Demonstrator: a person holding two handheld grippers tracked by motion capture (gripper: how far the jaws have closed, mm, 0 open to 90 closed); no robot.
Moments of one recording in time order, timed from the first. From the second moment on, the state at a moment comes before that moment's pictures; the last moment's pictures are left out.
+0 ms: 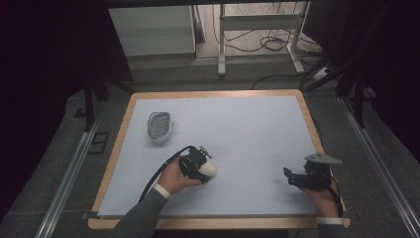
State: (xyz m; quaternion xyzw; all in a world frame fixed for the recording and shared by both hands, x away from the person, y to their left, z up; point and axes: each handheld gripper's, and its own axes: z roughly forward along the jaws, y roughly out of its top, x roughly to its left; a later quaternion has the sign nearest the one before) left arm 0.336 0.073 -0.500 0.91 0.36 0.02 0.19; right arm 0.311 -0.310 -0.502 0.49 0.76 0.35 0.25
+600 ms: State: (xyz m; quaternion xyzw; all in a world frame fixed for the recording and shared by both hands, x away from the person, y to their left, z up) left arm 0.344 0.096 -0.474 0.90 0.37 0.04 0.23; right arm 0.311 -0.310 -0.502 0.49 0.76 0.35 0.25
